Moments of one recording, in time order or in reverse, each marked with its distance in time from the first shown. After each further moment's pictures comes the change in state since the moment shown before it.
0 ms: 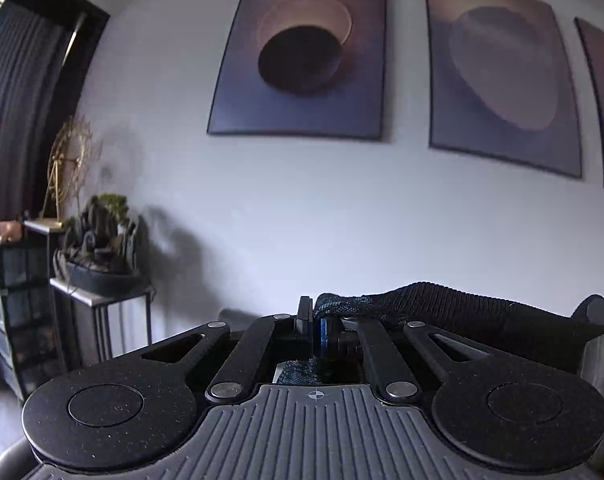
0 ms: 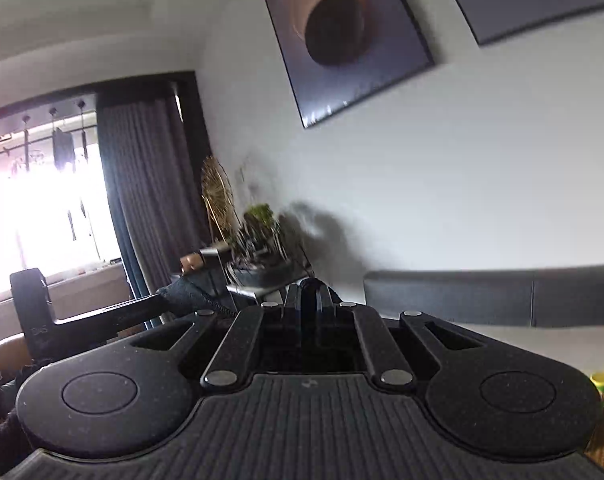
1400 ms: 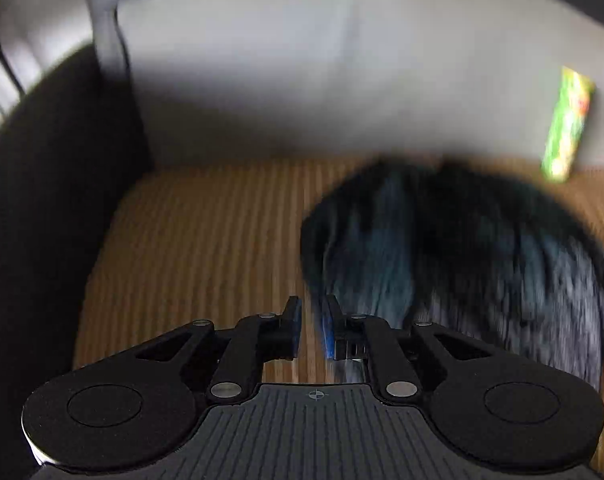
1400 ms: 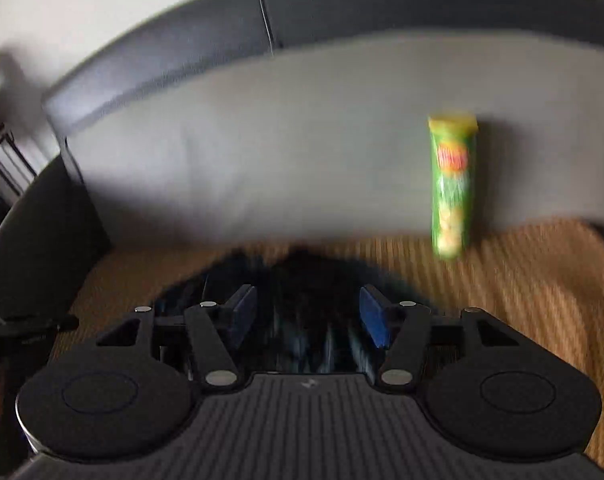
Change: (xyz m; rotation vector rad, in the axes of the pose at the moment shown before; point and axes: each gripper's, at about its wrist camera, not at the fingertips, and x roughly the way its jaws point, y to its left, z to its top) left arm 0.407 0.087 -0.426 0.277 1.070 -0.119; right arm 0.229 -0.322 -0.317 0.392 0.569 -0.745
